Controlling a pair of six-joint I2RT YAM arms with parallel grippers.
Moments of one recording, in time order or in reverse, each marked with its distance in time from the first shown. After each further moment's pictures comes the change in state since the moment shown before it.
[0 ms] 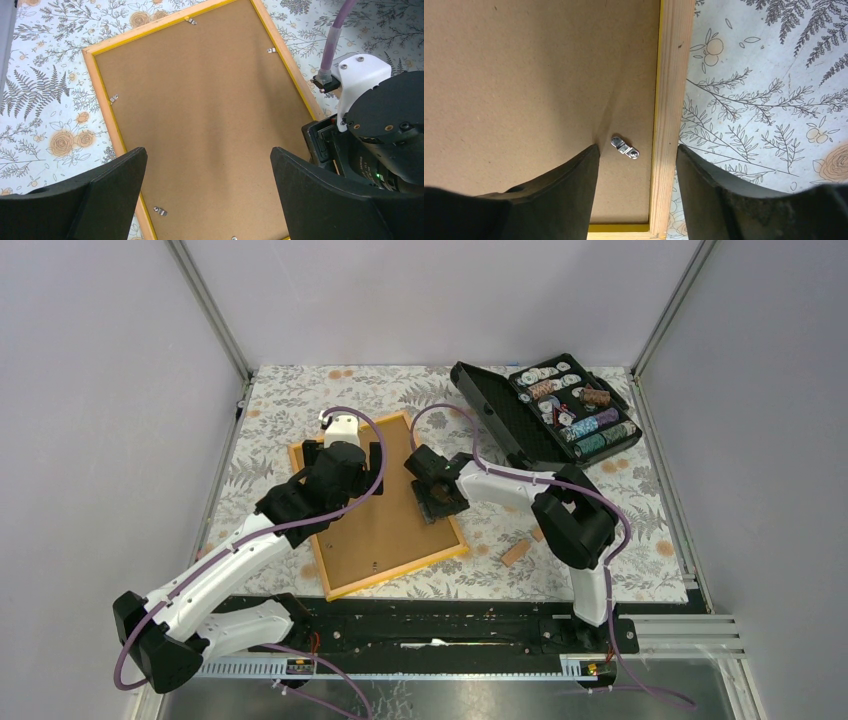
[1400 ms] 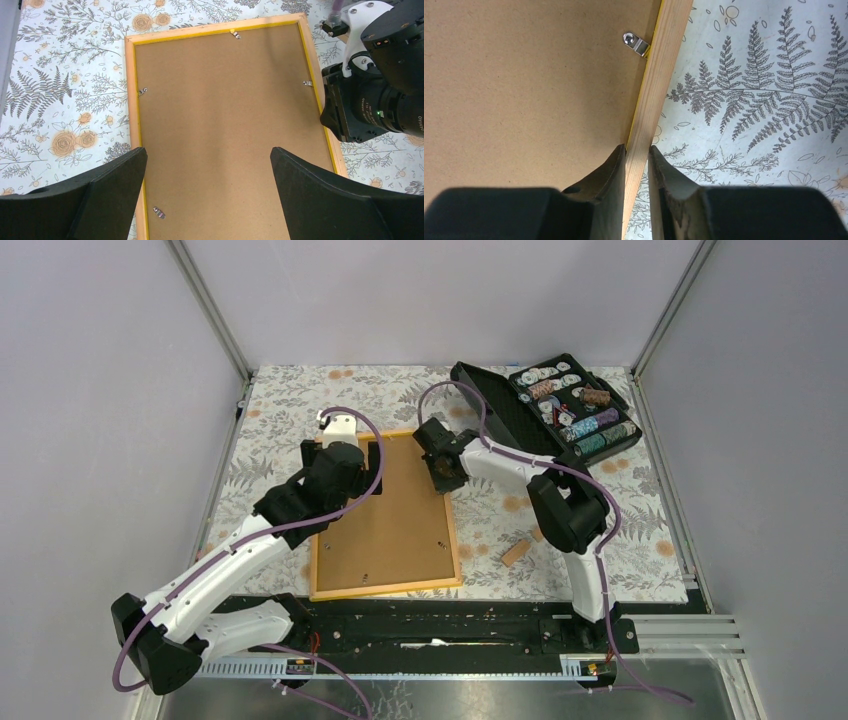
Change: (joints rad) left arm -0.001 -0.010 0.000 0.000 -0.009 0.000; right arm -0.119 0.104 0.159 0.010 0.011 -0.061
